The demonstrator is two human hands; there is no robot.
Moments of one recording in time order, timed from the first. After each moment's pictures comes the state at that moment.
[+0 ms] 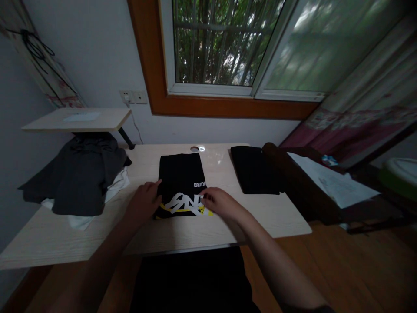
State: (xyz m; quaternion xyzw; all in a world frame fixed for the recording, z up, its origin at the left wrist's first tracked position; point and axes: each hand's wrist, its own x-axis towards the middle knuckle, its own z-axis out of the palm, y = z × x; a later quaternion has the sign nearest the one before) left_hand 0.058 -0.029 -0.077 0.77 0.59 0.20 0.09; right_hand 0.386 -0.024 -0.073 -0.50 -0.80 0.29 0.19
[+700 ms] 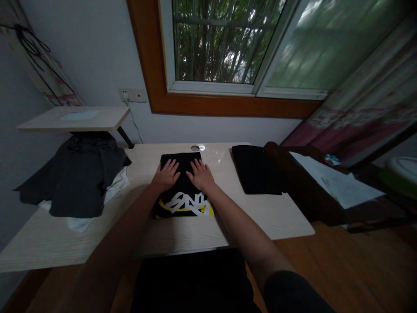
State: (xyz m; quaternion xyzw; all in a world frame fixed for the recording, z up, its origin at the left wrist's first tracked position) left_hand 0.109 0.091 -0.115 0.82 0.56 0.10 0.03; right_hand 0.317 0.085 -0.115 -0.61 -0.78 0.06 0.14
